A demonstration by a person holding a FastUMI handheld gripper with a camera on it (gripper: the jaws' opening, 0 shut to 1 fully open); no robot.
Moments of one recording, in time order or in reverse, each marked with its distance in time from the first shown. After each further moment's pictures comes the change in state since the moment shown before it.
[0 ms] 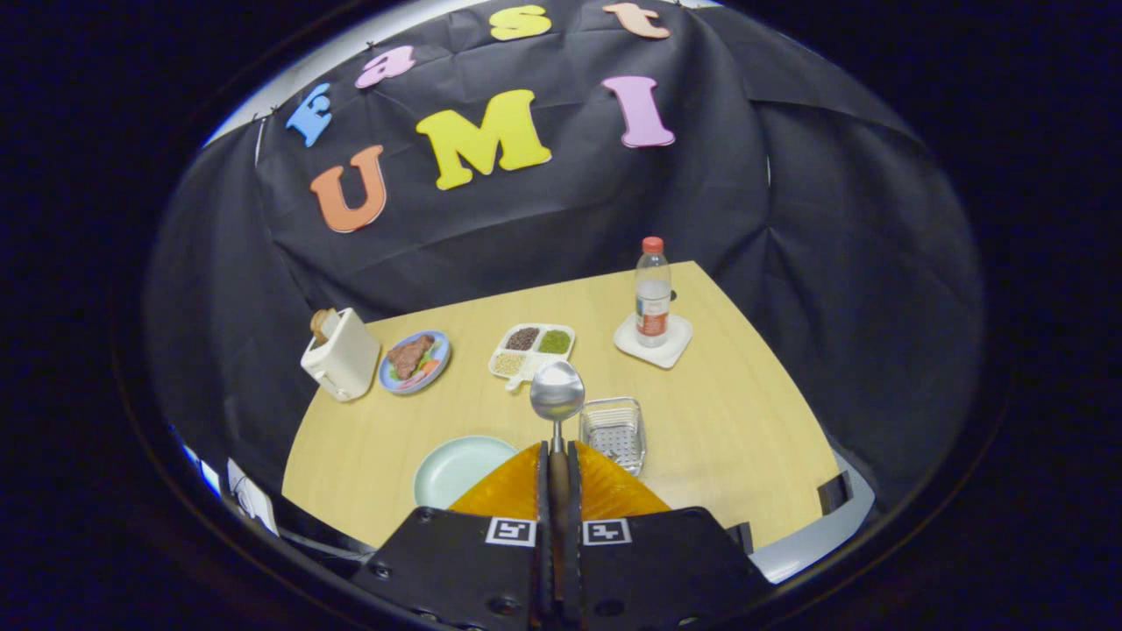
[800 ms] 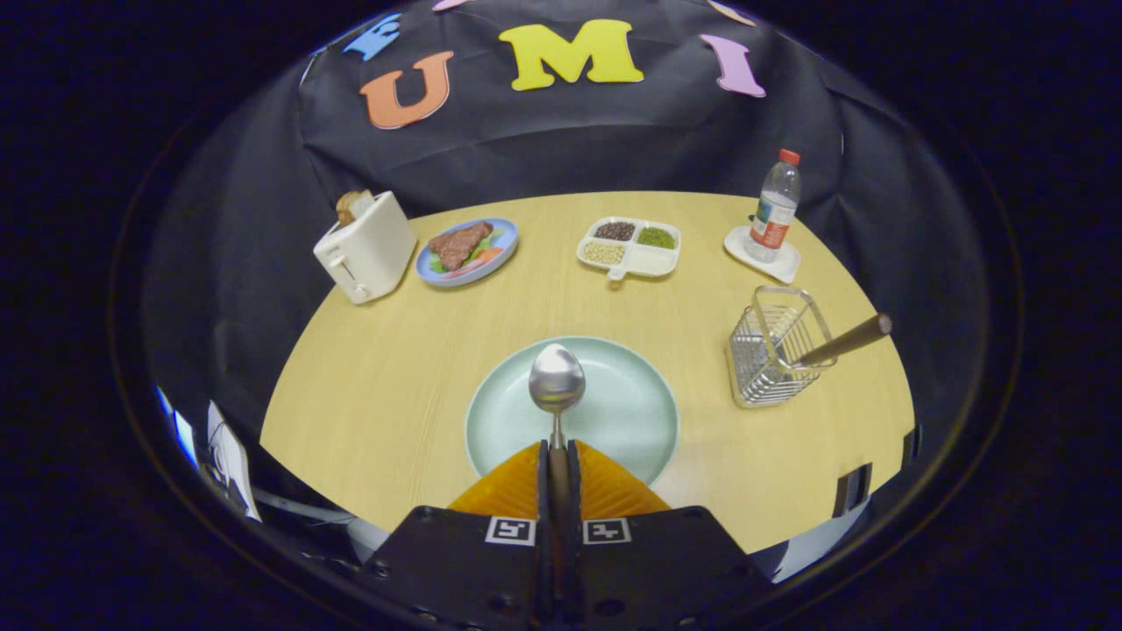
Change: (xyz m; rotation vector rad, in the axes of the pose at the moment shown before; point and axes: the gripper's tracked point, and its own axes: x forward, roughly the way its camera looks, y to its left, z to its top) arm 0.071 0.152 -0.132 -0.141 0.199 0.041
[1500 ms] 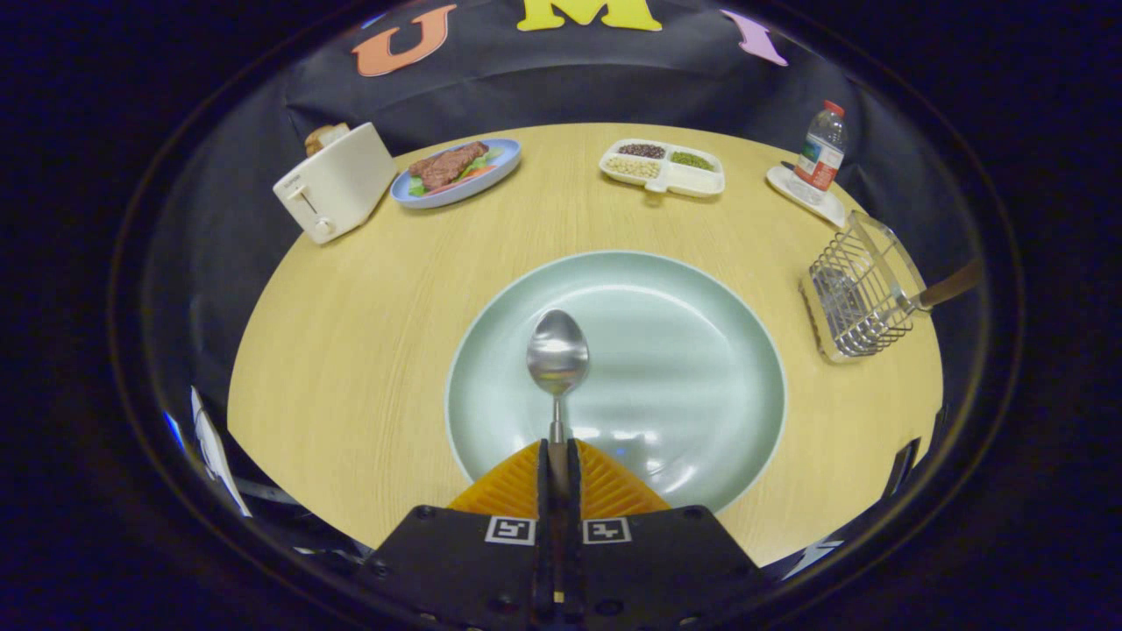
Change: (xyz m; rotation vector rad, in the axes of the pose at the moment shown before) arm 0.096 0.040 -0.059 -0.010 0.181 -0.034
